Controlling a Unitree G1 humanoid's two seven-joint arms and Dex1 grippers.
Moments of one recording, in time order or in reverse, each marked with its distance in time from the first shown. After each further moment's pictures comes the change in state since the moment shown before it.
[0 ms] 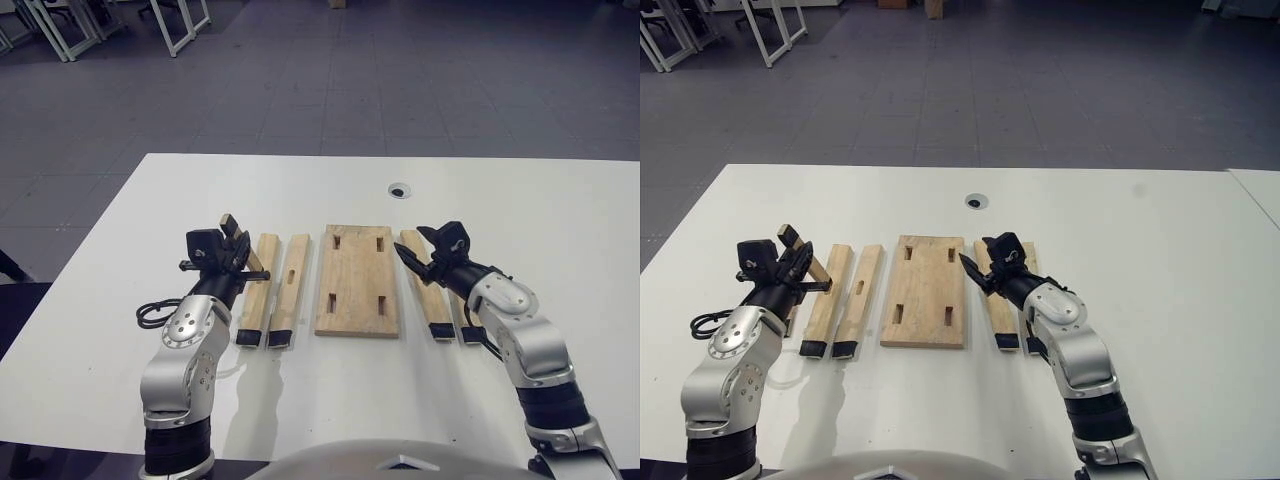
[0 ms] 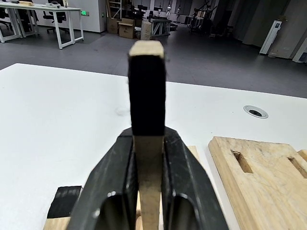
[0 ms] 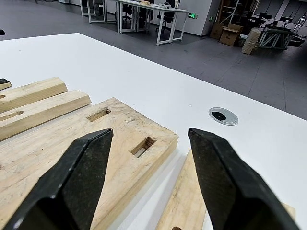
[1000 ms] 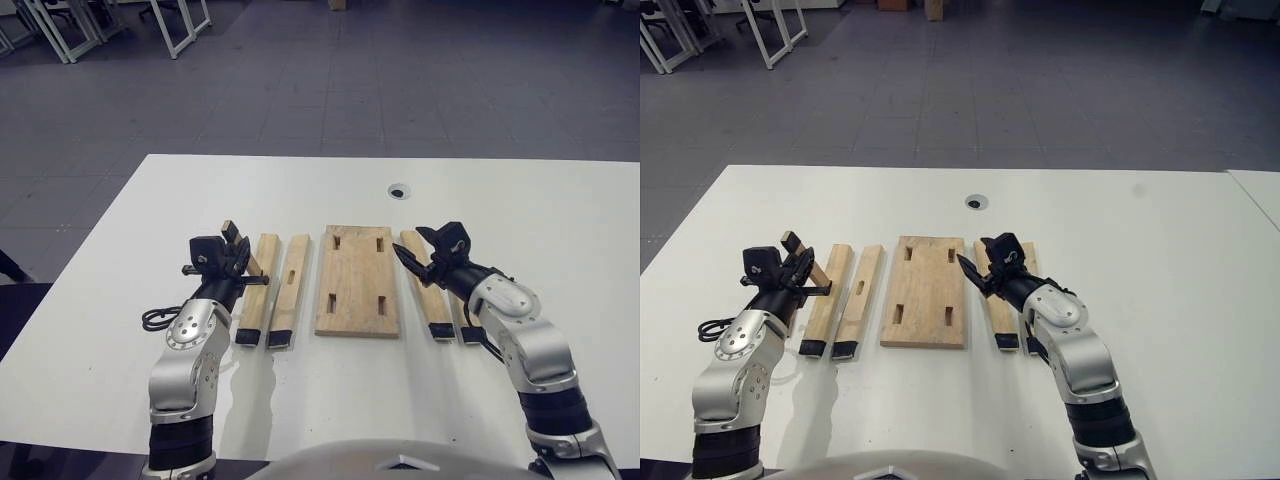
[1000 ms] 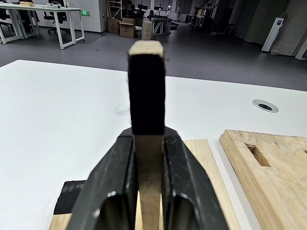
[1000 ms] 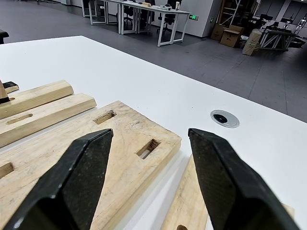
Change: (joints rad) left arm 0.003 0.002 0.009 0.131 0.044 -0.114 -0.050; right arm 0.016 0.002 0.000 -0.063 0.003 0.047 -0.004
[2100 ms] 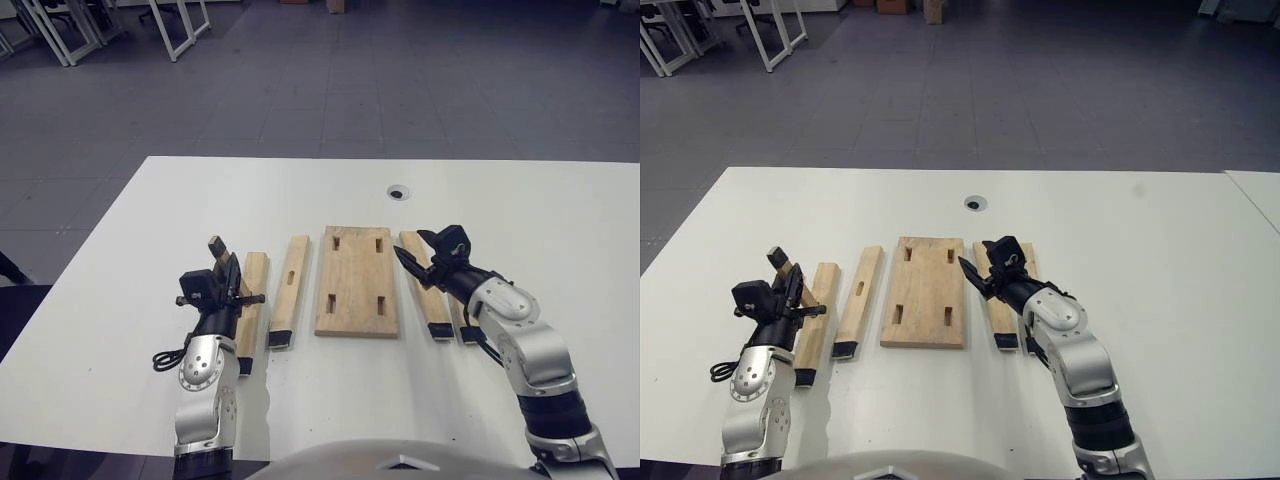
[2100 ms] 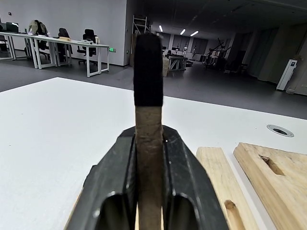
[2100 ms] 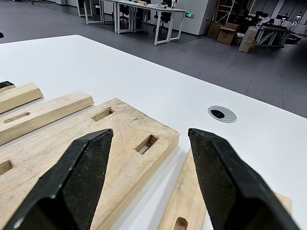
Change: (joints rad) left arm 0.220 -0.142 -0.008 0.130 0.086 -0.518 -0.018; right arm 0.018 0.005 0.000 -0.002 0.000 0.001 -0.016
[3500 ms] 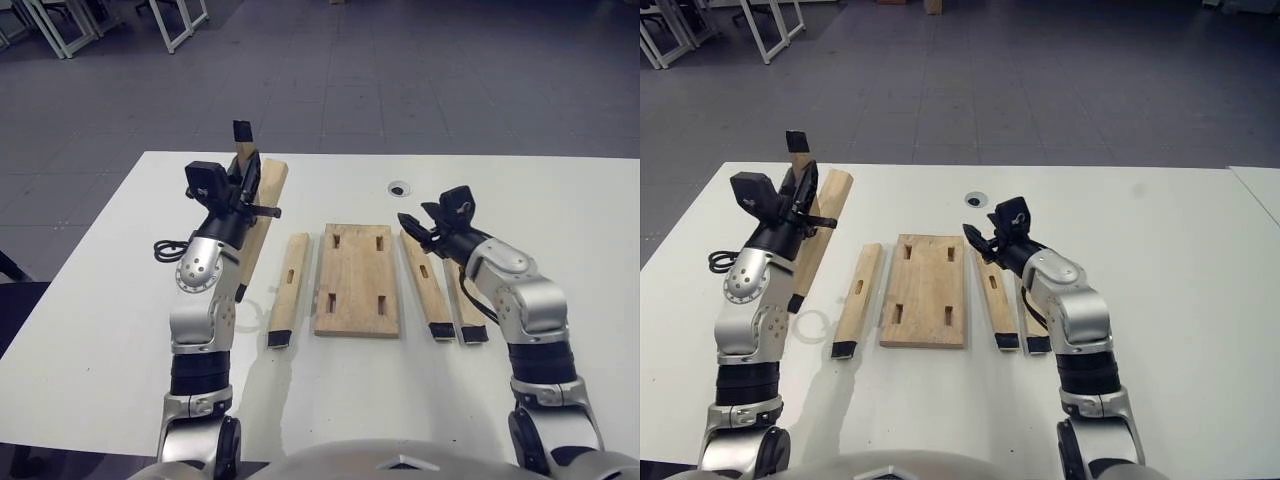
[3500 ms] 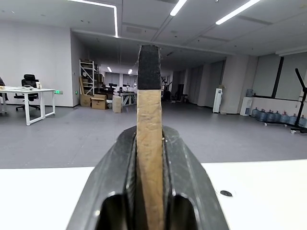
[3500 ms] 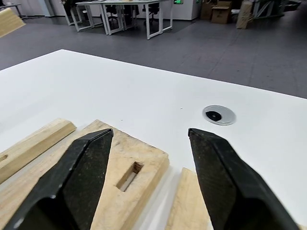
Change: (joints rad) left arm -0.524 0.117 -0.038 0.082 -0.085 0.179 -0.109; right arm -0.307 0.066 -0.091 0.230 0.114 0.195 0.013
